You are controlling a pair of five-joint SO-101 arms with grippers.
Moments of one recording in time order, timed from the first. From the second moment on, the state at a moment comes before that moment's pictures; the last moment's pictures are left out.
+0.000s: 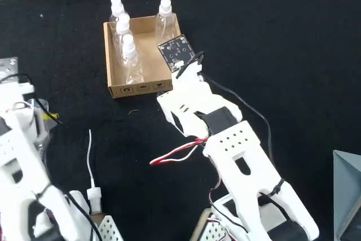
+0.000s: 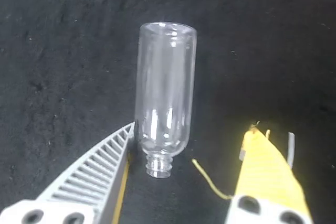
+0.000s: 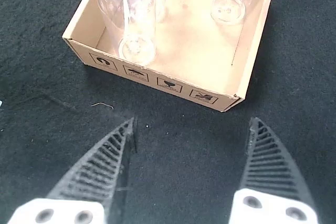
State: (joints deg) left arm -40.1 -38.6 43.0 62.1 -24.5; right arm -27.1 -34.4 44.8 44.8 2.5
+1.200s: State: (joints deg) left arm -43.2 12.0 14.8 62.0 -29.9; right arm -27.1 -34.4 44.8 44.8 4.5
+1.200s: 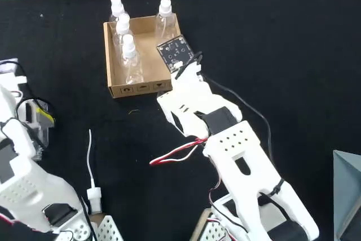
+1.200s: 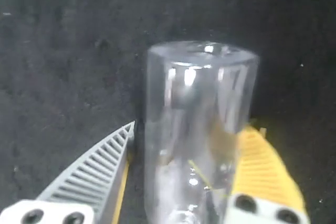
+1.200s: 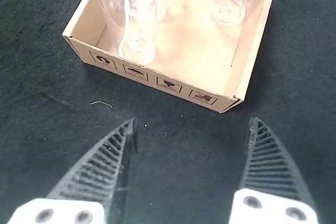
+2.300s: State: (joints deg) left arm -33.4 11.7 10.1 76.3 -49.5; right arm -27.1 -34.4 44.8 44.8 5.1
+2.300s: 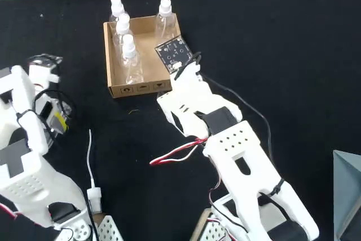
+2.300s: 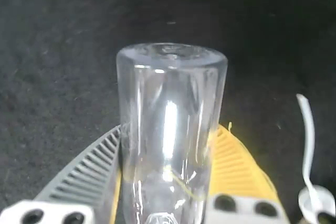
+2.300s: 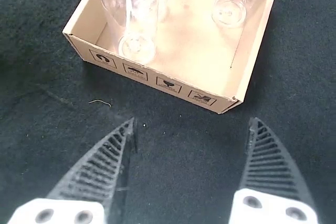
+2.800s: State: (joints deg) left arm -20.8 11.7 5.9 94.6 -71.7; right arm -19.4 -46.2 44.8 50.8 8.3
